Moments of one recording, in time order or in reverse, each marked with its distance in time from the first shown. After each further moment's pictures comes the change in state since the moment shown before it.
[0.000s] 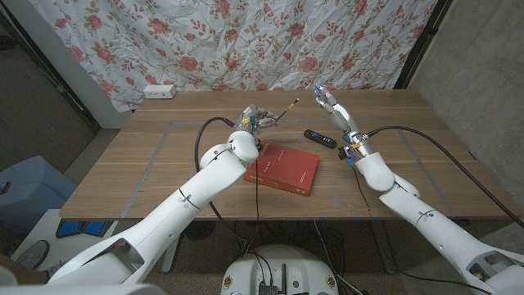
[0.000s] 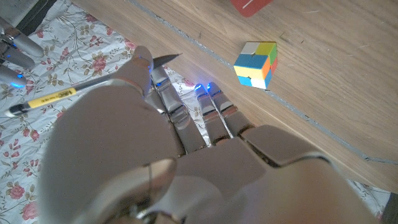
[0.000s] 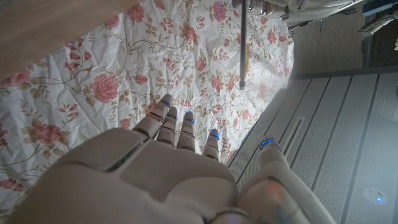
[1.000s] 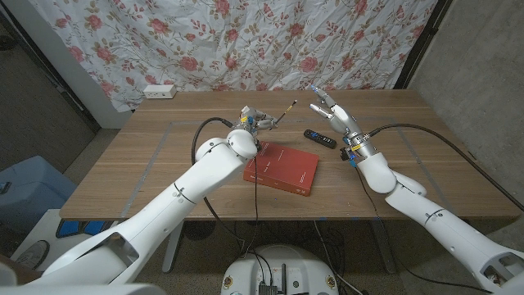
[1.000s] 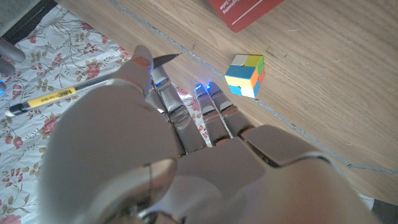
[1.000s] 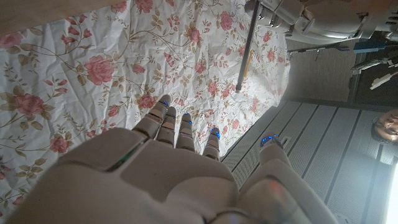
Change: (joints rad) left arm -0.038 0.040 0.010 -0.050 -0.146 0.099 0.047; left_hand 0.007 0.002 -0.008 0.000 0.000 0.000 0.011 -0.004 0.000 0.003 -0.003 0.001 -0.001 0.000 0.000 0.000 0.000 0.005 0.005 0.000 0.000; right arm -0.021 -0.073 -0.016 -0.089 -0.170 -0.075 -0.119; right_hand 0.029 0.000 0.012 -0.027 0.000 0.027 -0.002 0.004 0.005 -0.026 0.026 0.000 0.000 -0.008 0.026 -0.007 -0.008 -0.018 0.019 0.000 0.000
